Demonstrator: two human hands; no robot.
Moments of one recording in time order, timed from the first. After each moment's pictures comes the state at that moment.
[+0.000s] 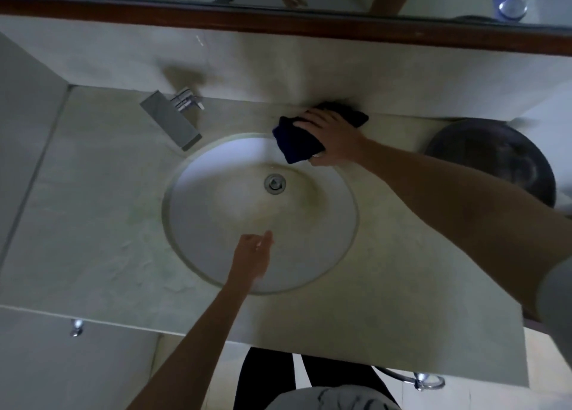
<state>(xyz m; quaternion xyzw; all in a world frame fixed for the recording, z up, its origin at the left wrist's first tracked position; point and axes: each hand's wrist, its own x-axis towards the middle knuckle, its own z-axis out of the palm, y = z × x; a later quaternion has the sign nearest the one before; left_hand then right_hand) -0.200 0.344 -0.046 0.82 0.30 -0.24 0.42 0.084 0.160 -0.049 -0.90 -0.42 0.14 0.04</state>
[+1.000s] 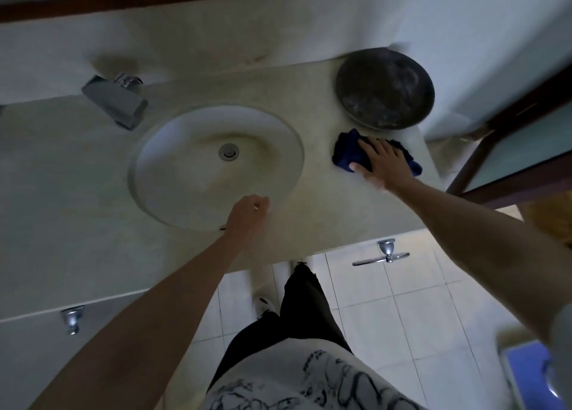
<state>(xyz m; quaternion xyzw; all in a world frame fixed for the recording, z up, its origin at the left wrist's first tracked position) -0.263 0.316 -0.030 0.91 0.03 -0.22 0.35 -0.213 -0.045 -0.041 -0.99 0.00 0.13 0.04</state>
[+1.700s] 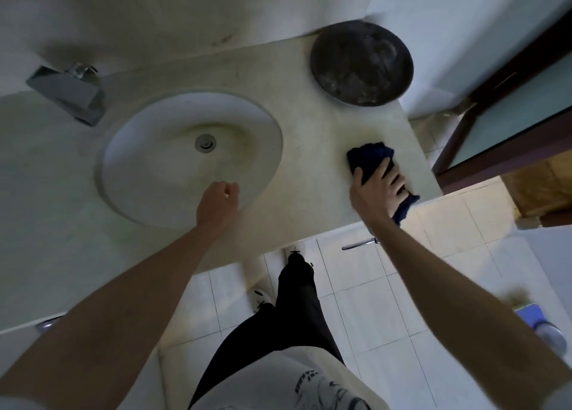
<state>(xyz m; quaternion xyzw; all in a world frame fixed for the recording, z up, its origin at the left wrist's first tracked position) -0.249 0.328 -0.066 0.94 0.05 -0.16 0.31 -0.313 0.011 -0.065 -0.91 0.41 0.03 0.07</state>
